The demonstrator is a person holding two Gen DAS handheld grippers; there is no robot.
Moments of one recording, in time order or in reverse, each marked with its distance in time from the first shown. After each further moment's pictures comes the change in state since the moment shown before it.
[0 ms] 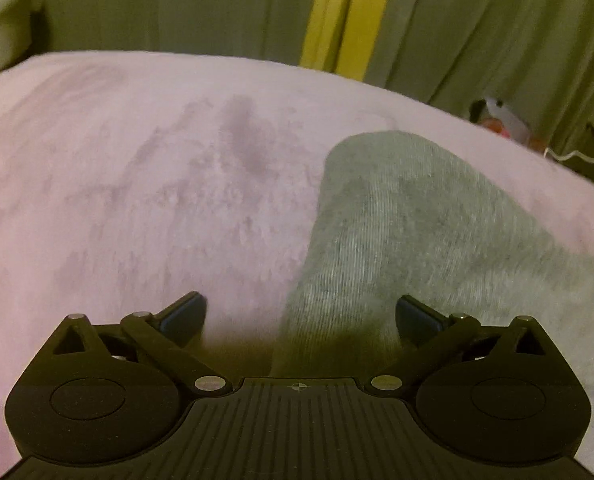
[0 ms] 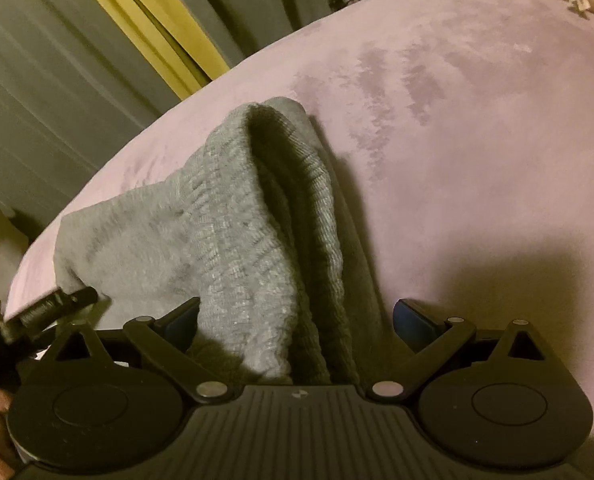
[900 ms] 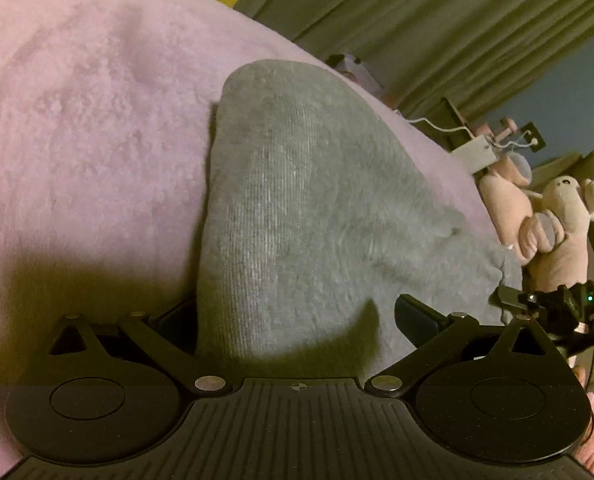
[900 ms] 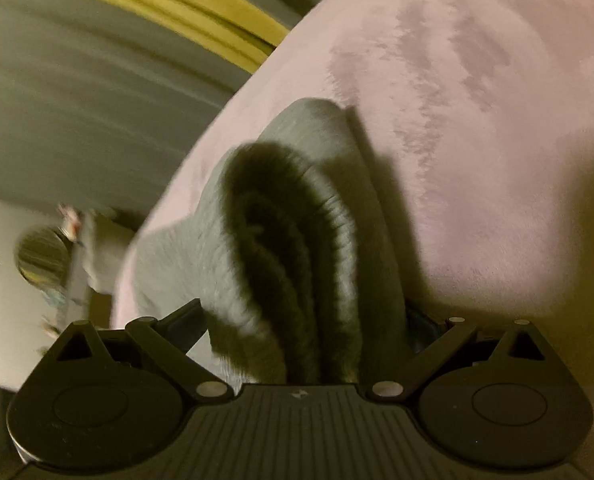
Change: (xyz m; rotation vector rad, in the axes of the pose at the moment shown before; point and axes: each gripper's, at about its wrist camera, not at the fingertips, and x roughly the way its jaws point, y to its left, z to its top) left arm 0.024 0.045 -0.009 -0.020 0.212 -0.581; right arm 0.039 -0.065 0.060 0.187 0.177 0.438
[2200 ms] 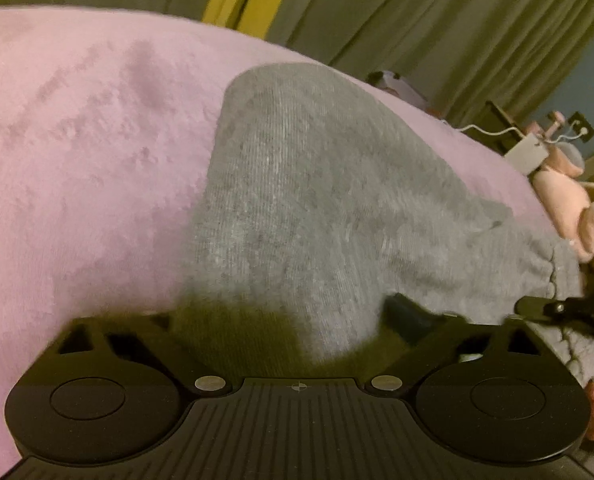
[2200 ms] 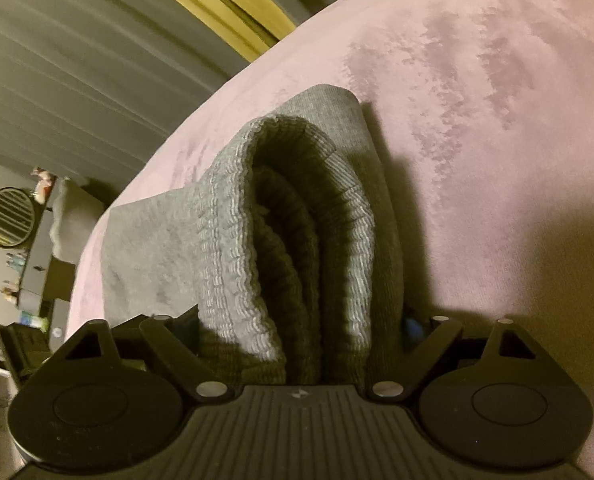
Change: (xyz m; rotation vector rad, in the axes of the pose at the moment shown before) left arm 0.014 -0.039 -0.020 0.082 -0.114 0.242; right arm 0.034 0.048 -0.020 -0.196 -0.015 -0.207
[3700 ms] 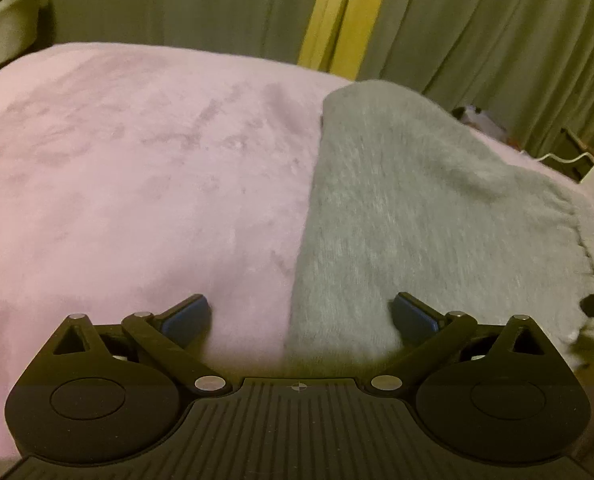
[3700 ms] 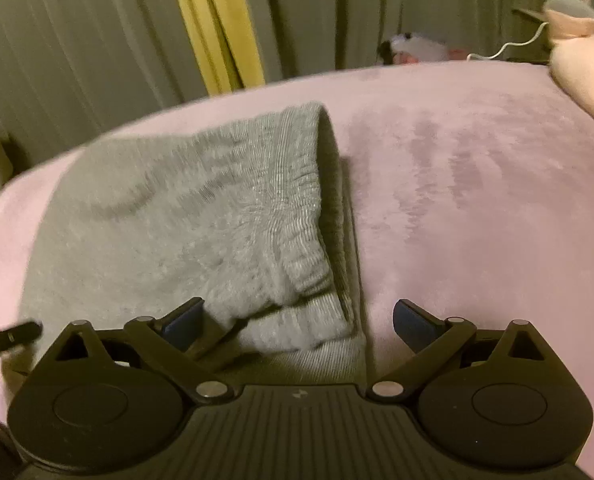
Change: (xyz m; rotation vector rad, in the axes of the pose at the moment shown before) left arm -0.076 0.000 -0.048 -0.039 -0.121 0.268; right arm -0.026 0.080 -0.057 -0.267 -0.215 -0.354
